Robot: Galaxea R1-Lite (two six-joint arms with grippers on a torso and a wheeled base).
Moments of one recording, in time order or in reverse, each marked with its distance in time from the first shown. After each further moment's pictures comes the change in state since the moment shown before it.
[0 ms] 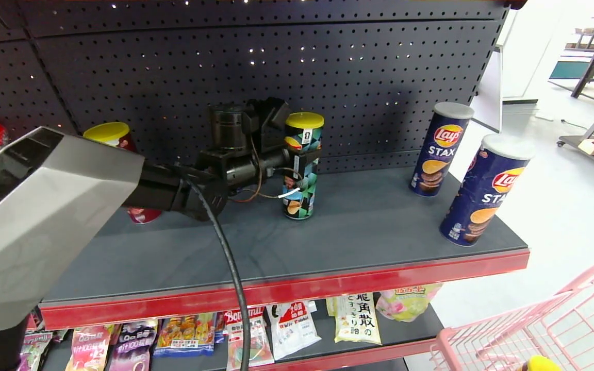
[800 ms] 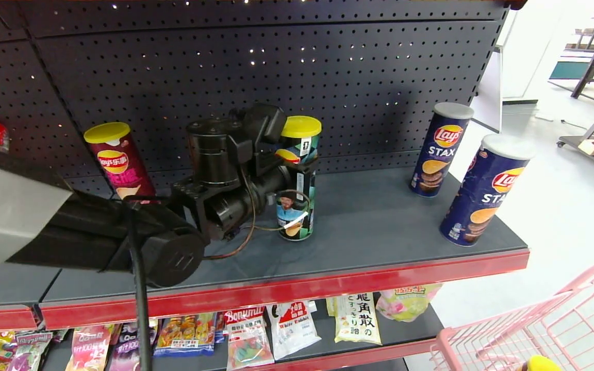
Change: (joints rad) left arm -0.162 -0.250 0.434 -0.234 0.373 -0.042; right arm 0.000 0.000 0.004 0.000 0.001 0.003
